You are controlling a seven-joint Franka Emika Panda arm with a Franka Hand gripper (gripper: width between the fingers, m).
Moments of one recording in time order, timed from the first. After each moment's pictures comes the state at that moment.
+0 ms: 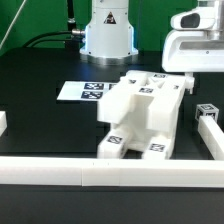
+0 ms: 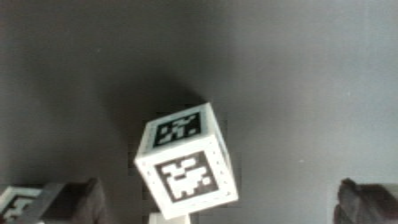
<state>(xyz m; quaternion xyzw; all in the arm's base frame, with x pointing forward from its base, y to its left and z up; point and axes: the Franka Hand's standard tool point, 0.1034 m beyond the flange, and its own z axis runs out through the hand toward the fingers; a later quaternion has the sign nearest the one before) 0.470 0.180 0.049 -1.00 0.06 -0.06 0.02</state>
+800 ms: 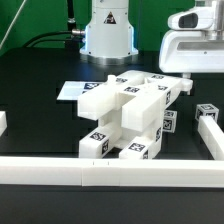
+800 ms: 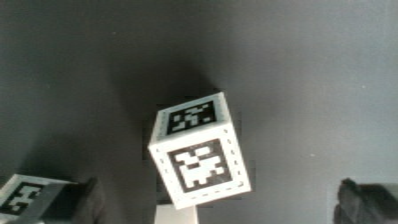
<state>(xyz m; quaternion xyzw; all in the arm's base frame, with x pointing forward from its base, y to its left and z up) 0.473 0.175 0.049 -1.00 0.03 -0.06 0.02</state>
